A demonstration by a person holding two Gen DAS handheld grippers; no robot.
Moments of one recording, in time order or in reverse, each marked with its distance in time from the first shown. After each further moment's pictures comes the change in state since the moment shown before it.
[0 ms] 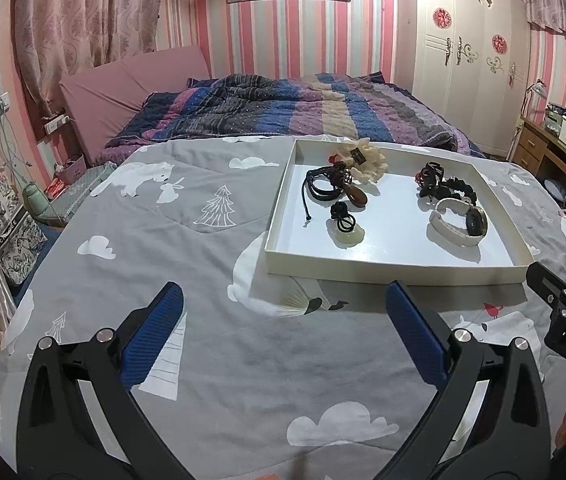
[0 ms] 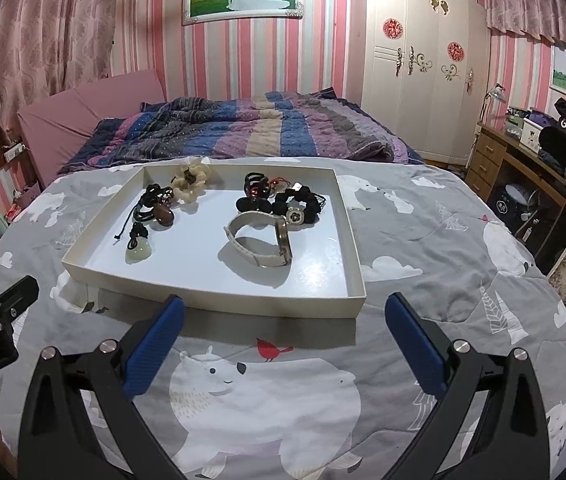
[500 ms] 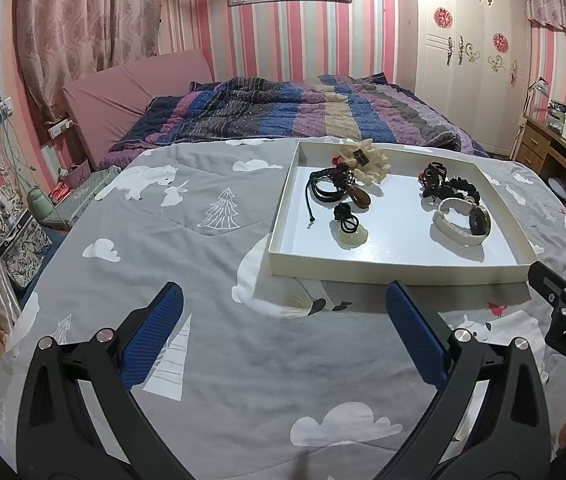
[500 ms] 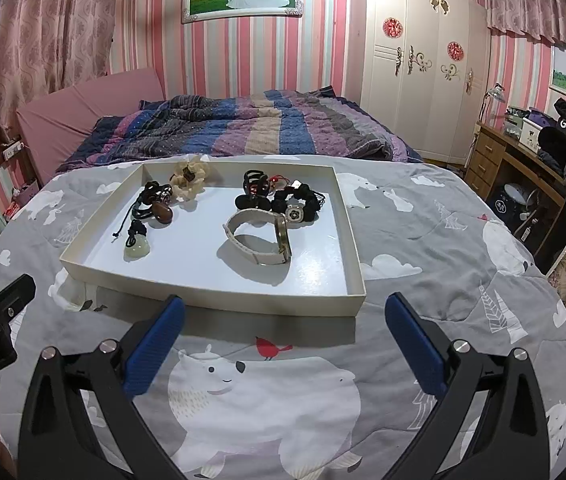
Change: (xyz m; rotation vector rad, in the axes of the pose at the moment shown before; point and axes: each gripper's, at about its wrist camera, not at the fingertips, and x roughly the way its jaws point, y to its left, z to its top) left arm -0.001 0.000 0.001 0.012 -0.010 0.017; right arm 0.002 0.001 -0.002 -0.004 0.004 -0.008
